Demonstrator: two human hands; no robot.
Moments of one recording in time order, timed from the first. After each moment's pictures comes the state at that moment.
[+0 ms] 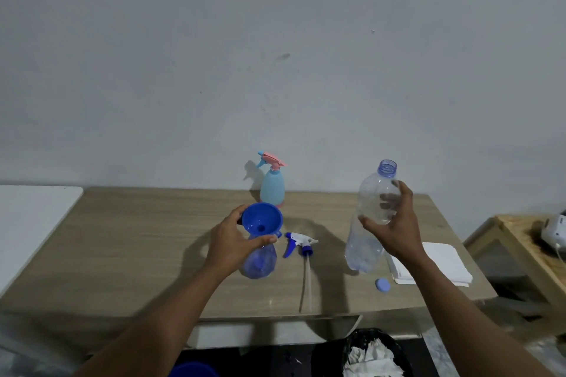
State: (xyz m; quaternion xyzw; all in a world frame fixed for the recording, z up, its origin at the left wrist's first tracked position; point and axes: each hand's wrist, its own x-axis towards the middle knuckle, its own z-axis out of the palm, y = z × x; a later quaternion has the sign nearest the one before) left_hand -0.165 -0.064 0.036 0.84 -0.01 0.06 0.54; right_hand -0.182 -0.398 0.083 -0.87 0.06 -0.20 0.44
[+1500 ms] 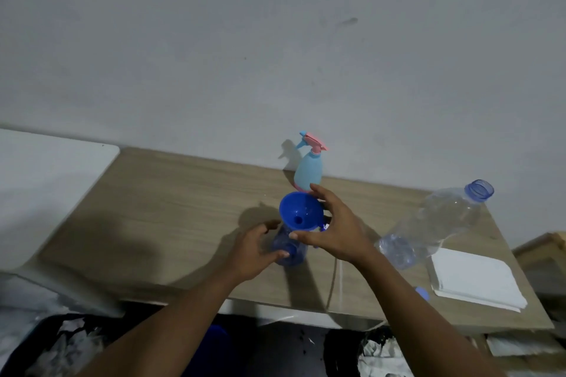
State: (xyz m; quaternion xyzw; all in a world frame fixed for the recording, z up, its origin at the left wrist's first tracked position) left_hand -0.162 -0.027 -0.044 0.86 -0.04 -0.06 0.51; right_hand -0.148 -0.235 0.061 -0.86 -0.13 0.06 0.50
